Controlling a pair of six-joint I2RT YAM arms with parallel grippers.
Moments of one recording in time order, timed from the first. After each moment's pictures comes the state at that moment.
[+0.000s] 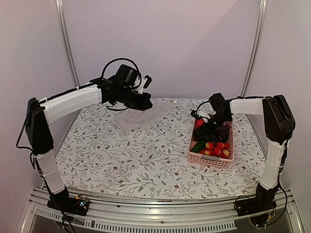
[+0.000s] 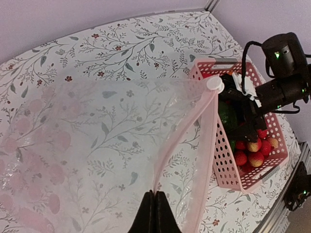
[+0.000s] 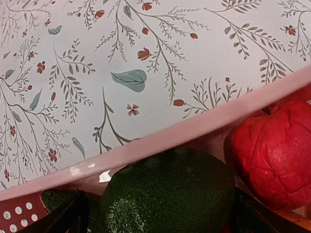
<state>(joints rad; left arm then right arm) -0.70 1.85 1.68 -0.56 0.11 -0.28 0.35 1.97 1.37 -0.60 -0.39 -0.45</state>
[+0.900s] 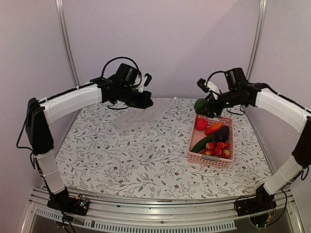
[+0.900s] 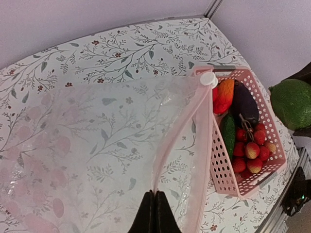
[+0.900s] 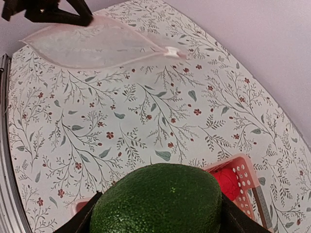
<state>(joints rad) -0.70 1.85 1.69 -0.54 0.10 -0.29 0.39 1.55 1.33 -0.57 -0.45 -0.44</state>
